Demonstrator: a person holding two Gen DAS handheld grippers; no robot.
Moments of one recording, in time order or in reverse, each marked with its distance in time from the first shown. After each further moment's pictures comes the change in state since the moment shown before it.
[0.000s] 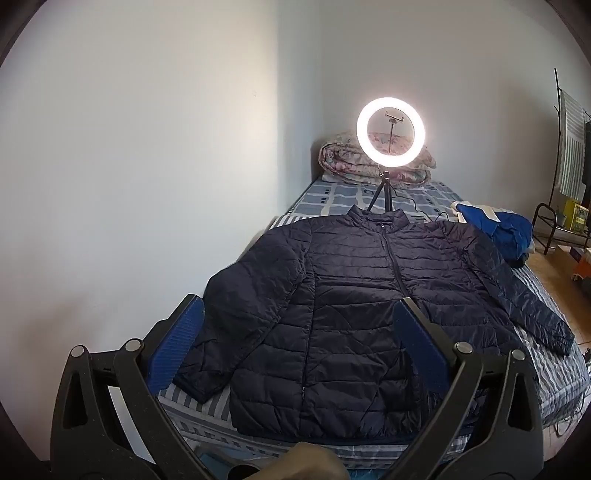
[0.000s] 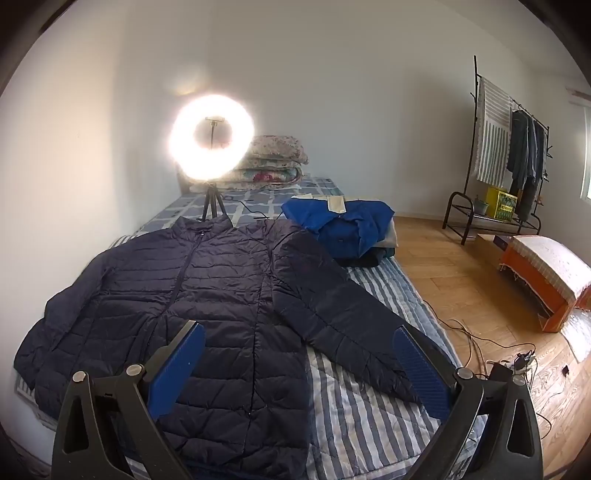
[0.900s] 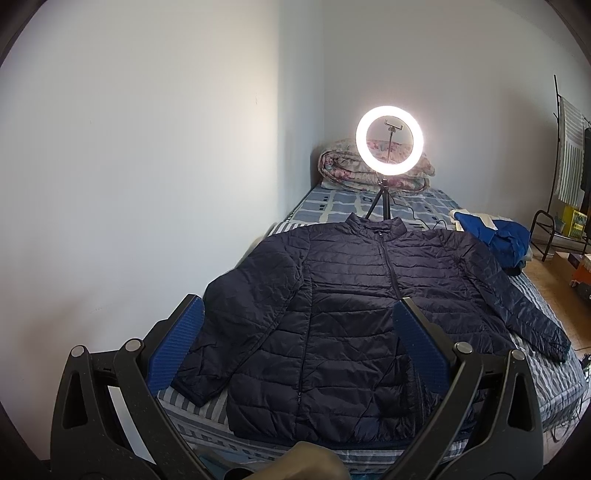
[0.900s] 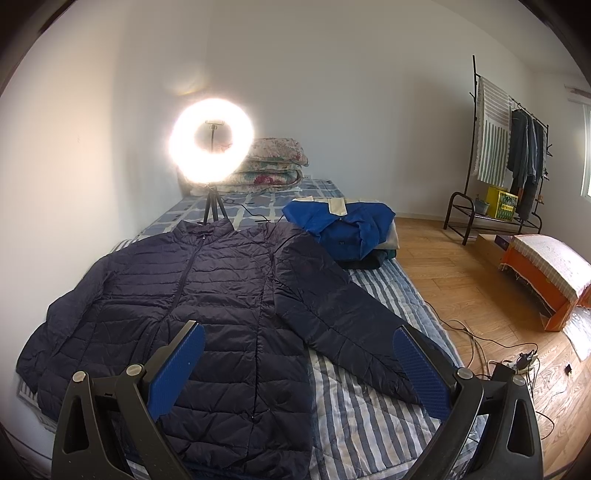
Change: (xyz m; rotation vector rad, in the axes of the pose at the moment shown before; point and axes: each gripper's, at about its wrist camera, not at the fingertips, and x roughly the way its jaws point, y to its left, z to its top) left arm -0.009 -0.001 0.004 -0.015 -0.029 -0.004; right arm -0.001 0.002 0.004 0.008 -0.007 0.006
